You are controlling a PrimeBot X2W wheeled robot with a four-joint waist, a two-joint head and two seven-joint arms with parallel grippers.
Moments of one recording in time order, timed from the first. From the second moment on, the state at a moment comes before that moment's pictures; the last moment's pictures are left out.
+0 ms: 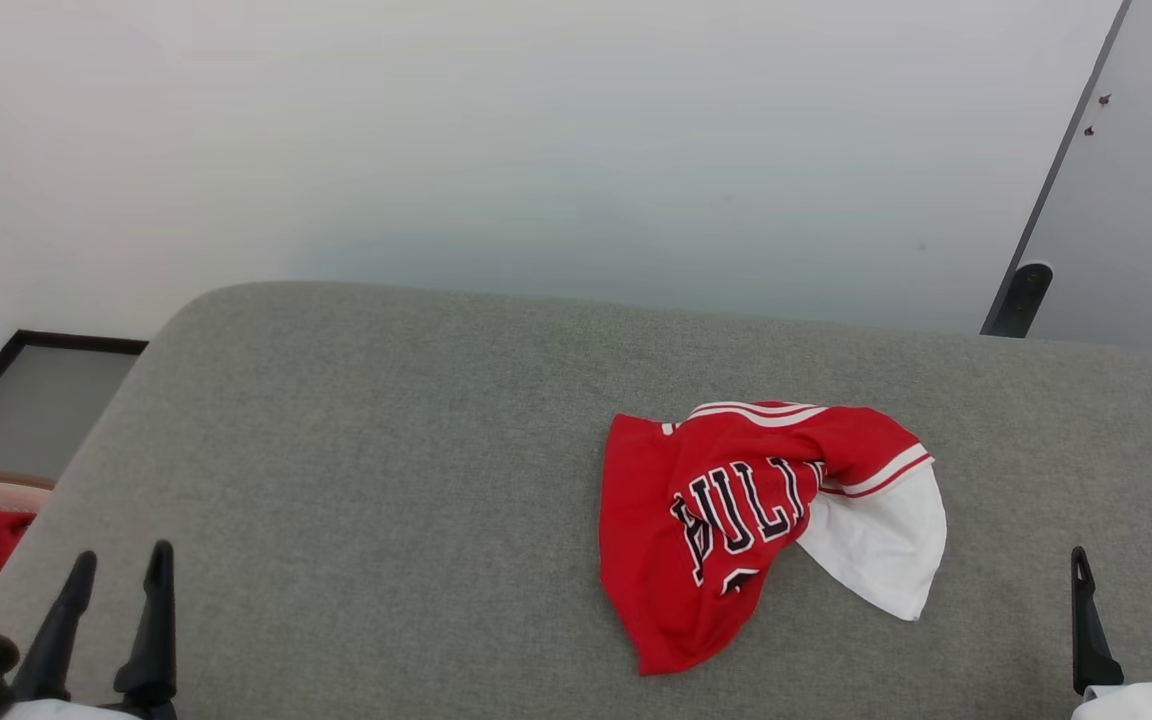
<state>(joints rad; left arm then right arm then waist) 0.08 0.48 -0.03 0.12 -0.66 -0.04 -0.26 -0.01 -0.09 -0.25 0.25 -0.15 0.13 -0.26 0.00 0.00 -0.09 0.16</state>
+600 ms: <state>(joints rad) -0.01 0.44 -0.08 0.16 -0.59 -0.08 -0.23 -0.07 -0.15 -0.16 0.32 -0.09 0.13 -0.14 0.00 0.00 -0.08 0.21</state>
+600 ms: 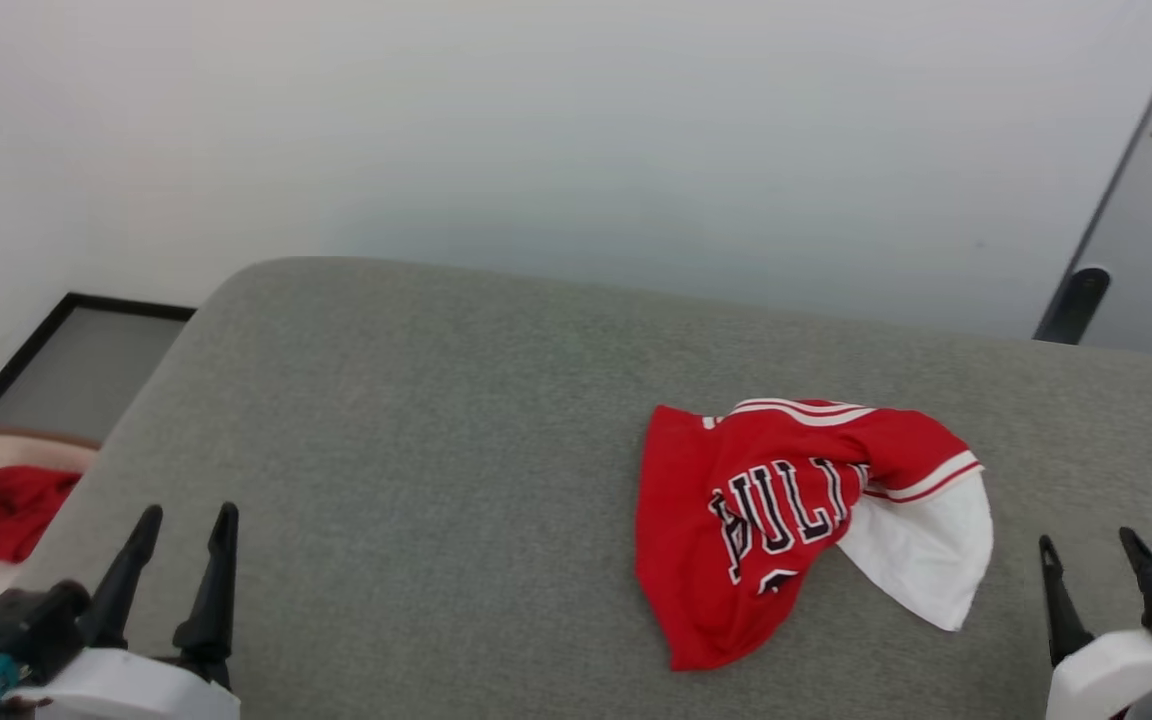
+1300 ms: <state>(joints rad) -0.14 0.29 -0.11 0.19 -0.51 -0.09 -0.26 -0.21 -0.44 0.02 0.29 0.31 0.13 0.56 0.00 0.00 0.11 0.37</state>
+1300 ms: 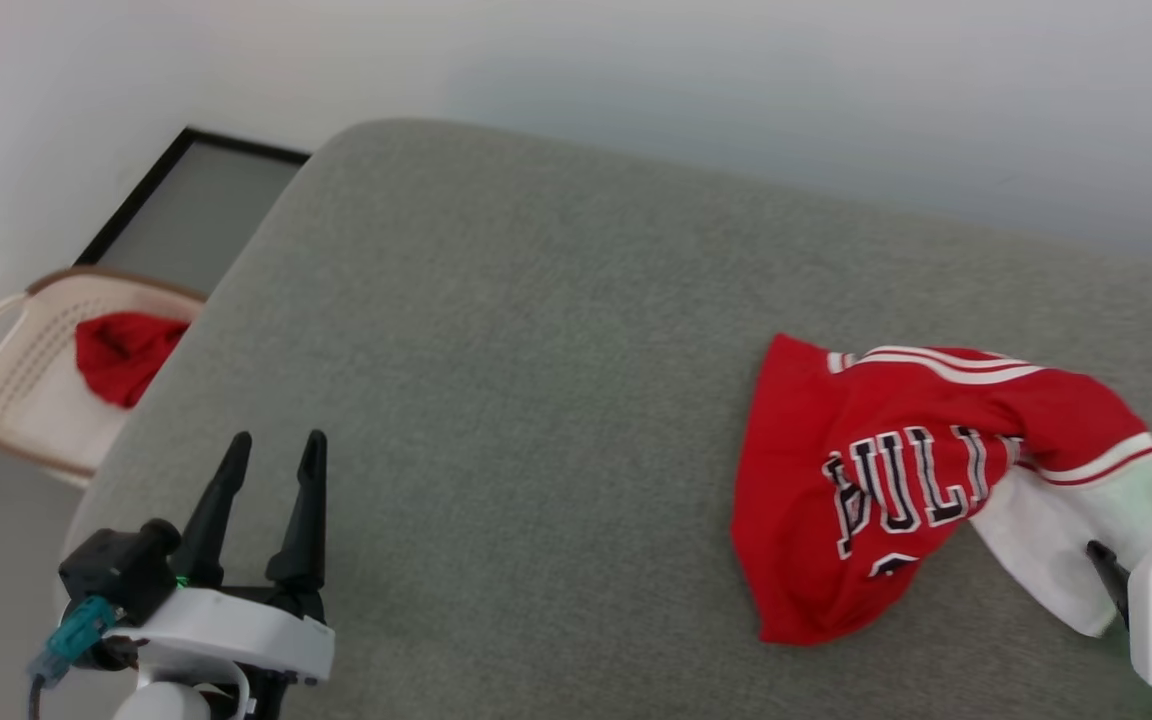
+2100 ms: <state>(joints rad) -0.17 0.23 -0.05 0.21 -0.45 -0.13 -0.26 -0.26 -0.42 0.03 0.32 0.38 0.13 0.70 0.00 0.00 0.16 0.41</state>
